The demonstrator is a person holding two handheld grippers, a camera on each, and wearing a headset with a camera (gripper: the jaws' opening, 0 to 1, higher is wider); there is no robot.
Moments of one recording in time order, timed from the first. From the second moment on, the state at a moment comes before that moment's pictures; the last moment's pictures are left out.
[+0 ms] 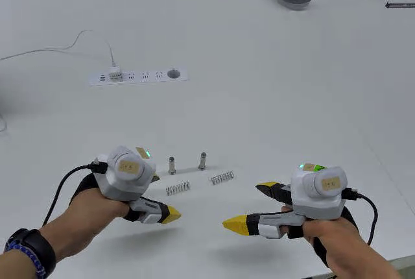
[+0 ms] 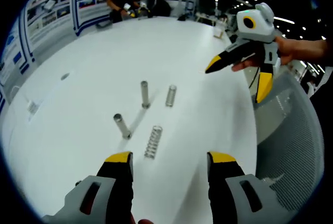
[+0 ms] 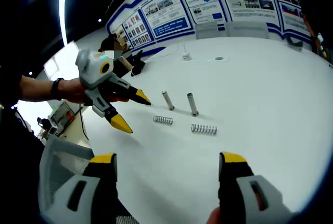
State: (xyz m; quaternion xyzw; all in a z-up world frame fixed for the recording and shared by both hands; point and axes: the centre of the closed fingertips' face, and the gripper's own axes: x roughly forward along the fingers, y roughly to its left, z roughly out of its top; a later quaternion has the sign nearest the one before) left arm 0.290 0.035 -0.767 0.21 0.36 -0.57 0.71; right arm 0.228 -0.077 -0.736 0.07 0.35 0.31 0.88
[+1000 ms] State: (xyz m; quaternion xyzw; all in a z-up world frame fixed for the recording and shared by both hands) left arm 0.309 0.019 -0.802 0.23 0.35 -0.57 0.71; right arm 0.222 -0.071 -0.741 0.08 0.36 0.30 0.88
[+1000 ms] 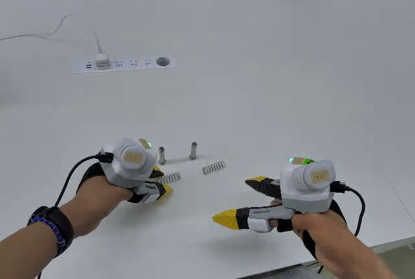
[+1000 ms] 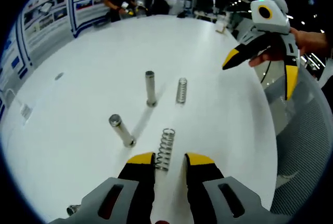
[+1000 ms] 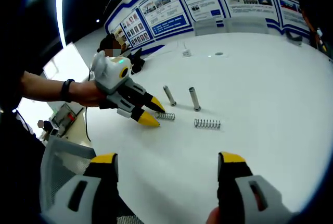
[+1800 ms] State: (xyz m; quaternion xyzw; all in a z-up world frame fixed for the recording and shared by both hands) left arm 0.305 0.029 -0.791 0.22 0.36 -0.54 0.73; right arm 0.220 -0.071 -0.739 0.09 0.36 0.30 0.88
